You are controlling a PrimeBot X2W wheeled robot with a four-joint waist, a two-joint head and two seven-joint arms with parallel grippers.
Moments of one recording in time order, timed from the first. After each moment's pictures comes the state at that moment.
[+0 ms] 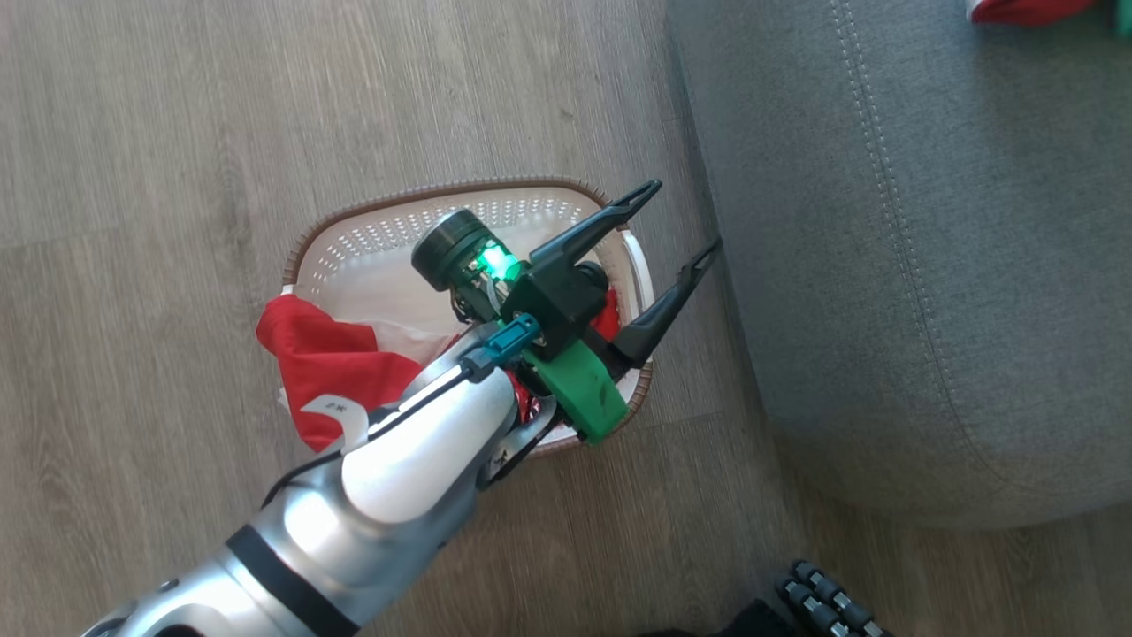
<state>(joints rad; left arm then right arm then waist) -0.86 0.09 -0.96 0.43 -0.37 -0.01 -0.16 -1.25 -0.34 -0.09 1.10 -0.10 0.12 -0.22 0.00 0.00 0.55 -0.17</state>
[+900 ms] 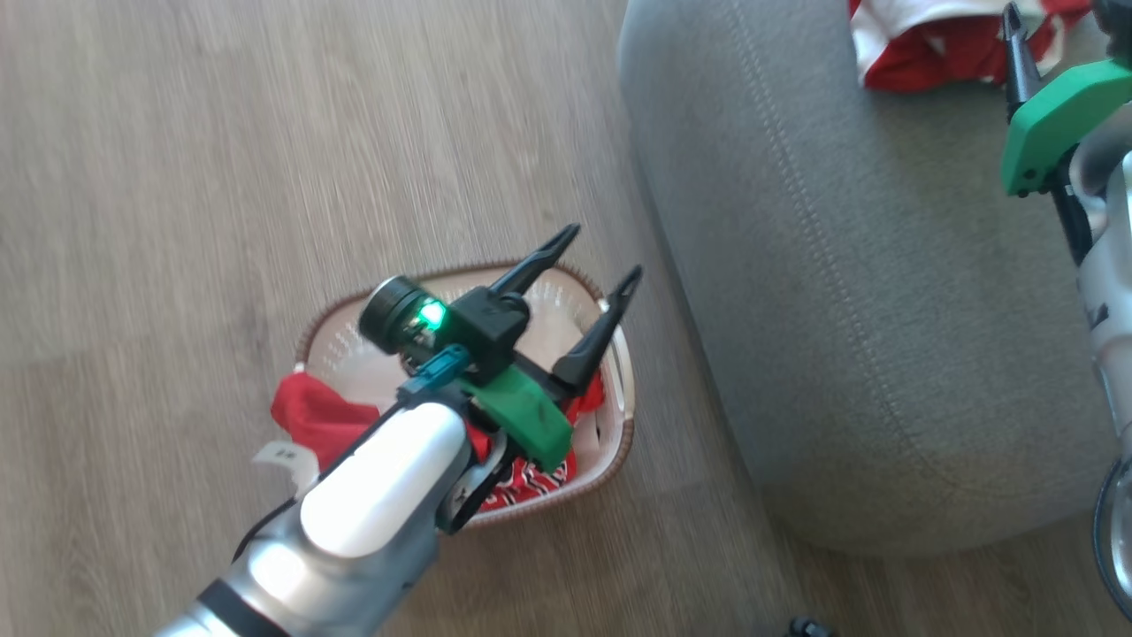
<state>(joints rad) -0.75 0.15 -0.91 0.44 -0.47 0.04 -0.19 -1.06 -0.27 -0.06 1.16 -0.16 0.12 -0.25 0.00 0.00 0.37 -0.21</state>
